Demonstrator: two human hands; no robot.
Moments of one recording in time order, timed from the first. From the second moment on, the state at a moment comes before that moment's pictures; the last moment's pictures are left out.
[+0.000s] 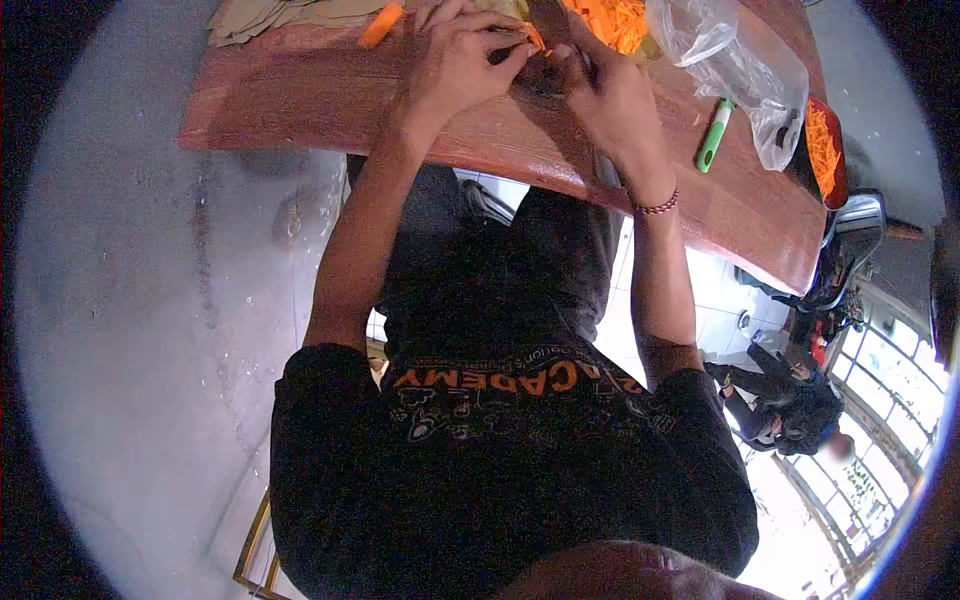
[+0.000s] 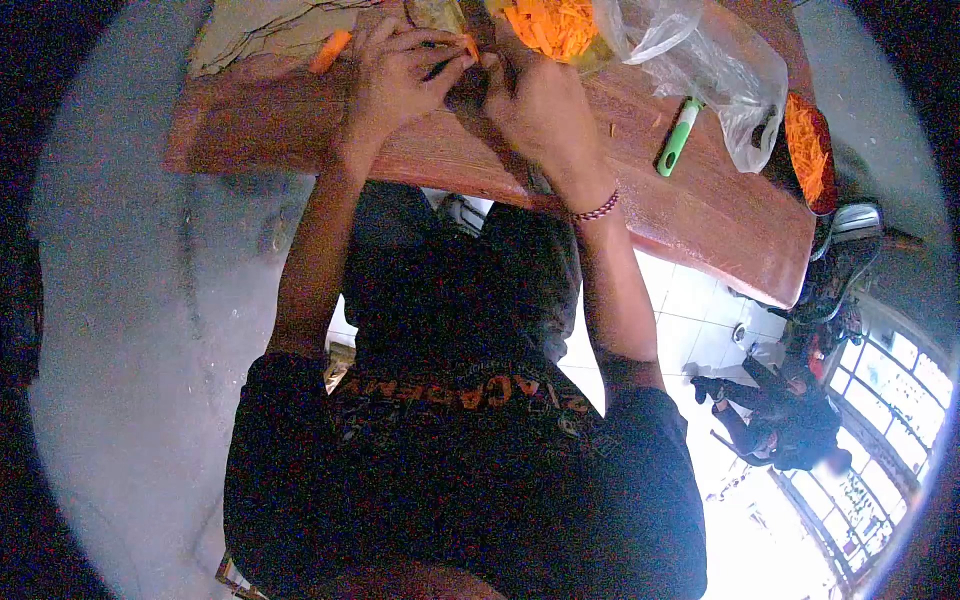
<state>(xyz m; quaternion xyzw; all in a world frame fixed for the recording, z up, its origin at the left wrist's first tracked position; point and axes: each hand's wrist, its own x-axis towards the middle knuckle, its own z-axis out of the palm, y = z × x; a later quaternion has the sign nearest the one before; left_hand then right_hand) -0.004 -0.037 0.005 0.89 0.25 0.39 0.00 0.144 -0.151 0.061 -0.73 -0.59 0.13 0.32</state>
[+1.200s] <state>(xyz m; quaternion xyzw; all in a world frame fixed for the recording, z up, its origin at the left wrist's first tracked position) -0.003 -0.033 -0.009 0.88 0.27 0.37 0.08 0.141 -0.160 0.062 -0.74 -0.59 0.13 0.30</state>
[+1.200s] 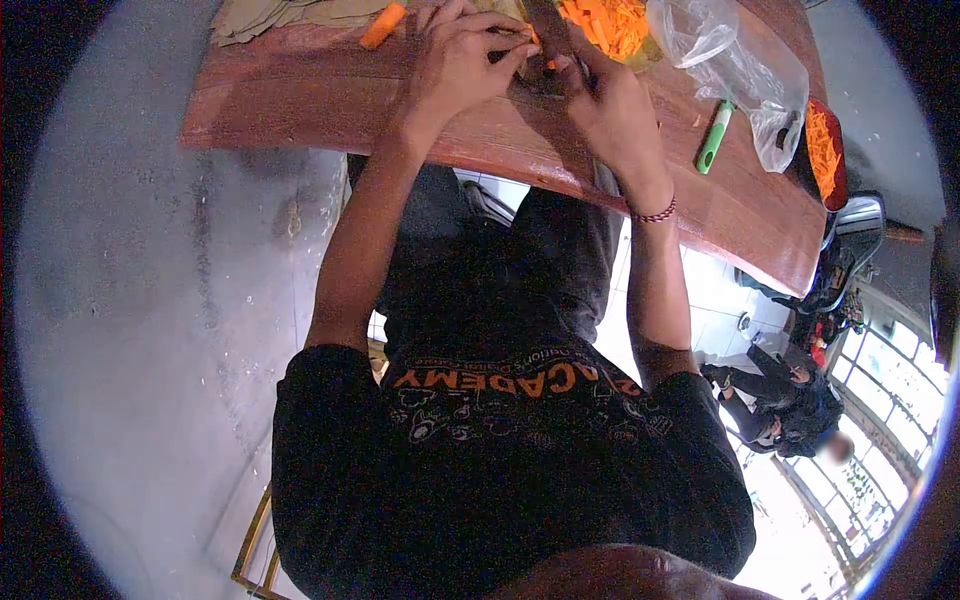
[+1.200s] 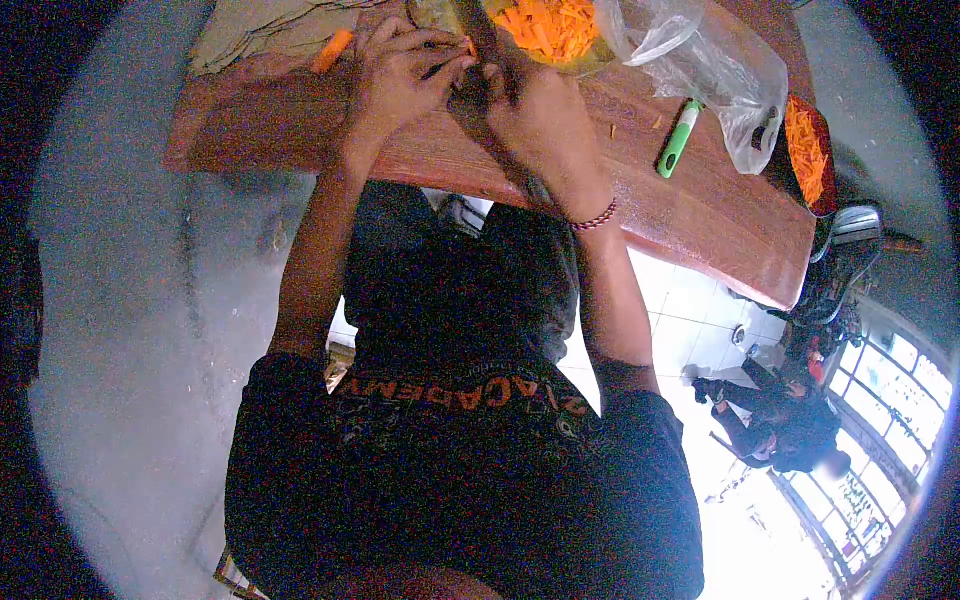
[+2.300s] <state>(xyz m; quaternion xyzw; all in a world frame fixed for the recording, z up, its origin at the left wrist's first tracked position) -0.001 -0.041 -0.001 0.89 0.26 0.37 0.05 0.159 -0.132 0.069 -0.65 -0.62 0.10 0.43</state>
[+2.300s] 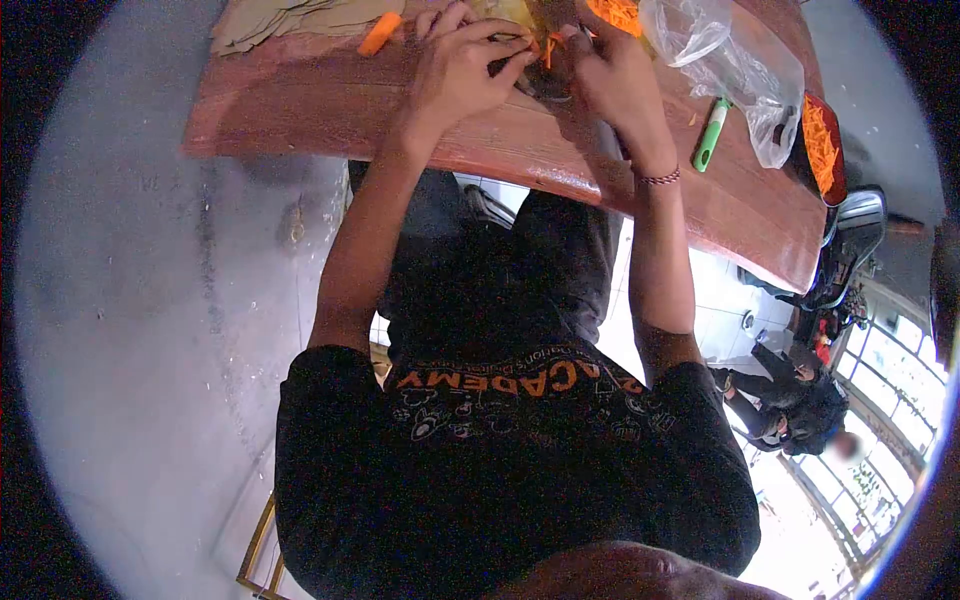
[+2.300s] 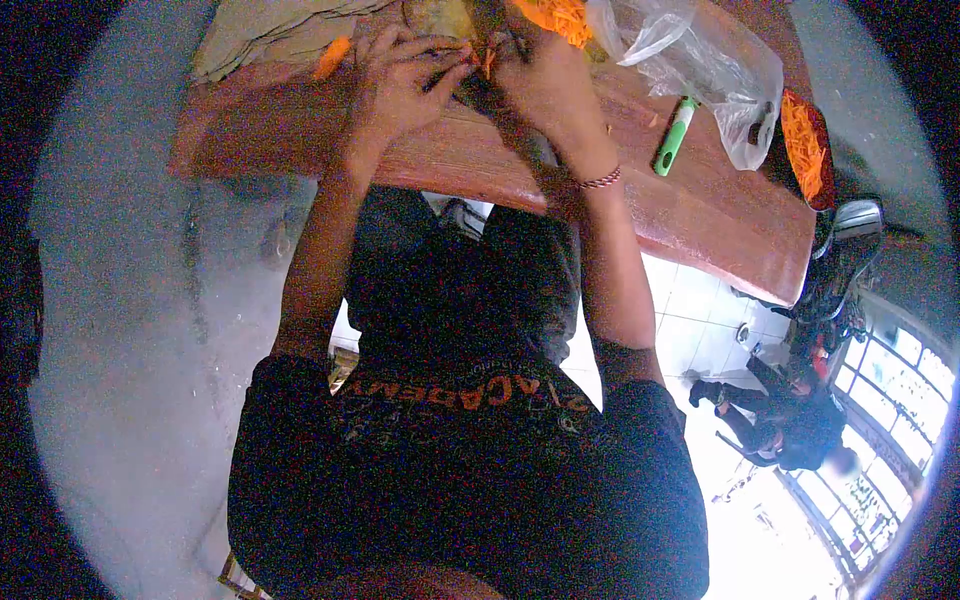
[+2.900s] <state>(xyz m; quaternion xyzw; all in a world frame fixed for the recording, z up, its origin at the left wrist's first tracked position) -0.033 -0.056 0.037 0.88 0.21 0.43 -0.05 0.143 -0.180 0.071 -0.73 -0.64 0.03 0.24</state>
